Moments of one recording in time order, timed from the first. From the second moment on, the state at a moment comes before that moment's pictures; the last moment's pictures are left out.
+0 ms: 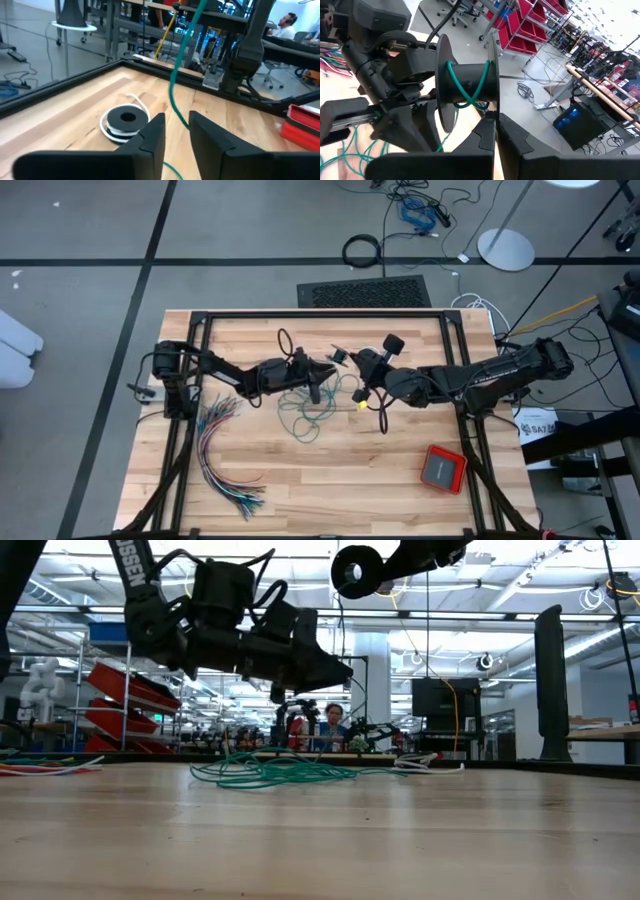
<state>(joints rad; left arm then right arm) 0.14 1.85 0.69 1.11 -0.13 -0.22 0.18 1.31 0.97 -0.02 0.88 -0.18</state>
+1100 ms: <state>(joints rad) -0.08 1.85 0.80 0.97 -0.18 0.26 0.16 1.31 0.97 -0.04 0.86 -0.19</state>
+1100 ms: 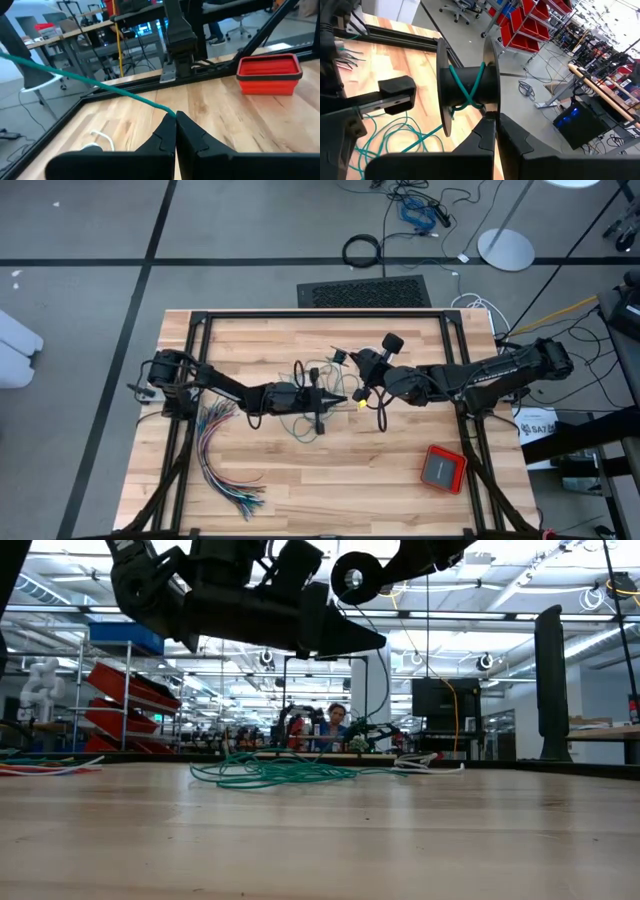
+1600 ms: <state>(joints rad) -0.04 1.85 1.00 0.62 -0.21 0.30 0.15 1.34 0.97 -0.03 0.76 -0.12</state>
